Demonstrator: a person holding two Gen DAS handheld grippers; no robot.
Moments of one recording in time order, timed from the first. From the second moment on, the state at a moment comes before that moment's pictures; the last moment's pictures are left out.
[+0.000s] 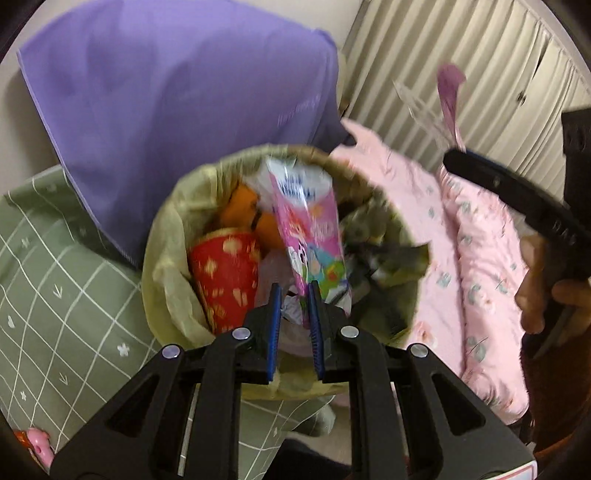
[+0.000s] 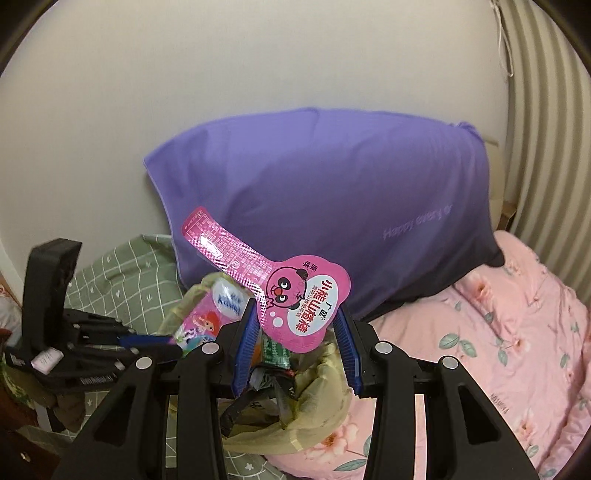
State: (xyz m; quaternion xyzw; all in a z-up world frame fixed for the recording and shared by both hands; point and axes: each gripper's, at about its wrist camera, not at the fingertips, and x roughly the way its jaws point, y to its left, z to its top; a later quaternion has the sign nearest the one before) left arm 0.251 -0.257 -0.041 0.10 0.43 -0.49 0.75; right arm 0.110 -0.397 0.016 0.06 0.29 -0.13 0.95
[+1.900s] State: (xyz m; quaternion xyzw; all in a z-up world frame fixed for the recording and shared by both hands) left arm 0.255 0.124 -0.089 -0.14 0.40 -0.06 0.90; right arm 0.206 -0.195 -0.022 -0.01 0.32 0.16 0.93
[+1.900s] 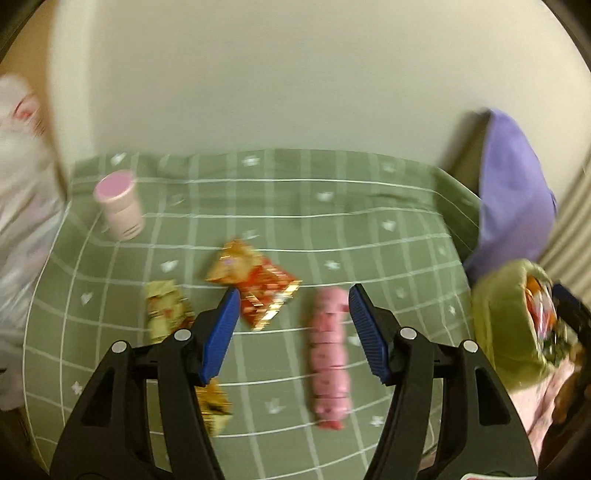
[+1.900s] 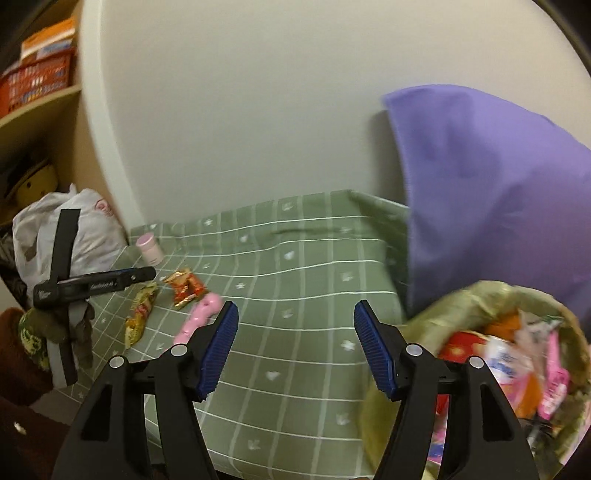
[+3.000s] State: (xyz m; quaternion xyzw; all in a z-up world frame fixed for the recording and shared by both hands) left arm 0.207 0.210 -0.111 -0.18 0.43 0.01 0.89; right arm 0.314 0.009 -0.117 -0.11 0.38 0.36 0.84
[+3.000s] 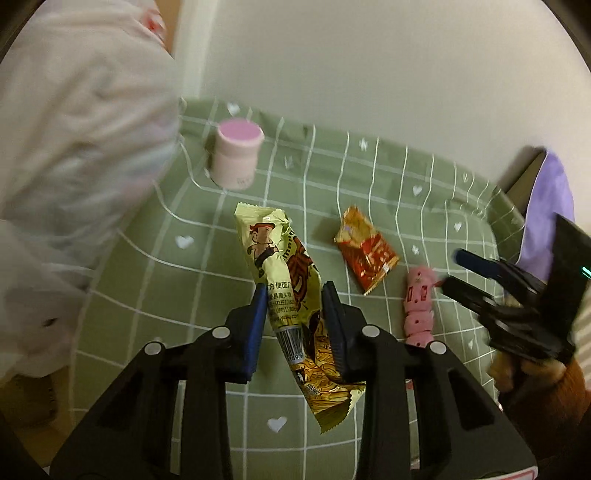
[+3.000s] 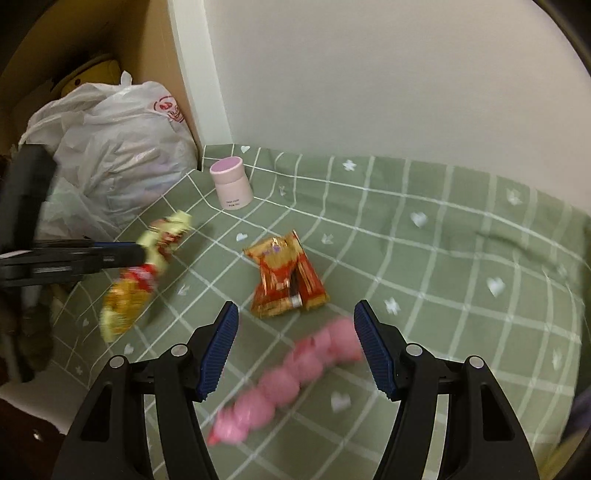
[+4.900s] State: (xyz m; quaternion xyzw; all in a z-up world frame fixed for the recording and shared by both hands) left arm 0.231 -0.060 0.063 -0.02 0.22 -0.38 0.90; right arm 0.155 -0.273 0.052 -0.03 0.23 0.03 0.97
